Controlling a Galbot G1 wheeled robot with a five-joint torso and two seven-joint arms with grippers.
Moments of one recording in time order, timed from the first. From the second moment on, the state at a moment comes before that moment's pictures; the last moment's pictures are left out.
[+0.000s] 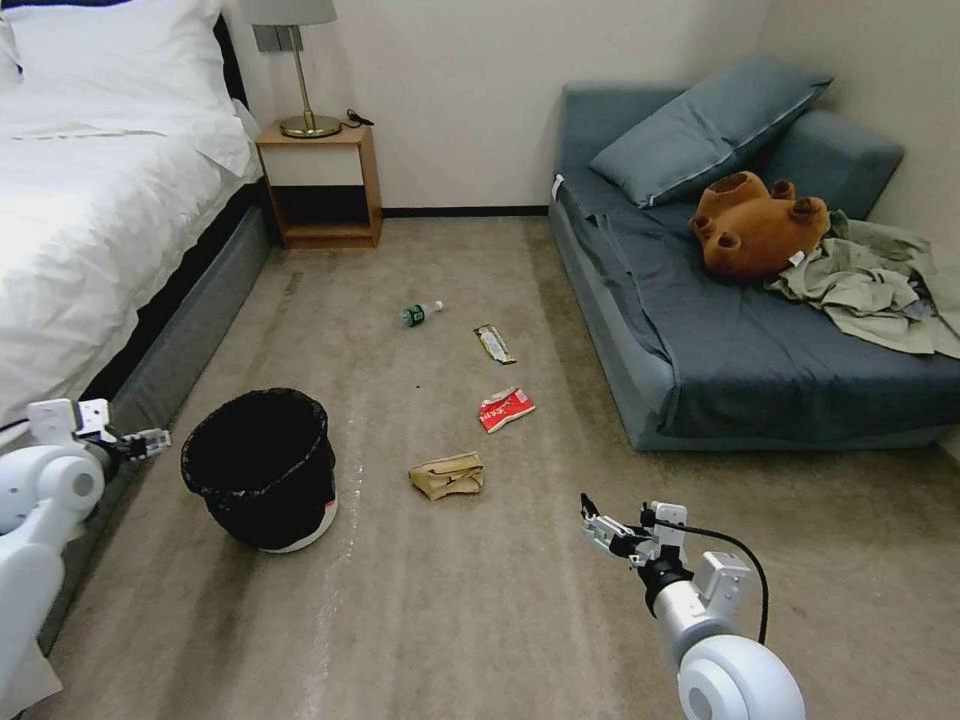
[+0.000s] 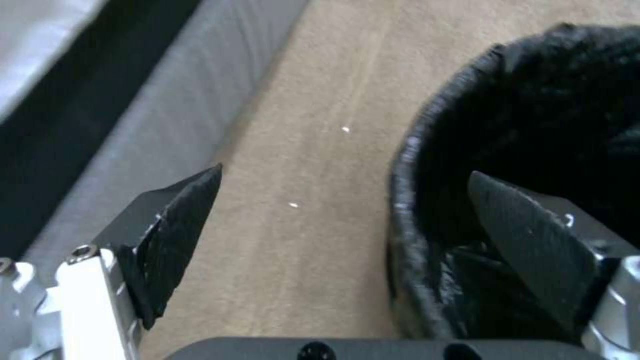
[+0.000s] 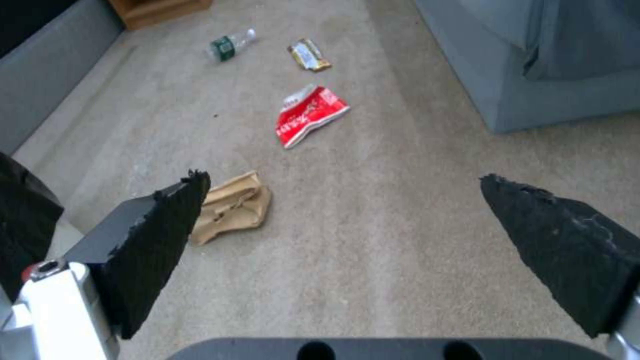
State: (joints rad) left arm 1.05 -0.75 -0.64 -1.59 -0.95 0.74 -0.44; right arm -1.56 1.32 0.42 2.15 0.49 -0.38 0.22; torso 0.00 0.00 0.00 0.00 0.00
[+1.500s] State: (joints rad) left arm 0.80 -0.99 -0.46 -1.22 -0.64 0.67 -0.33; right arm -1.51 1.32 0.37 2.06 0.49 -0.36 0.22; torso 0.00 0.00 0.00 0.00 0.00
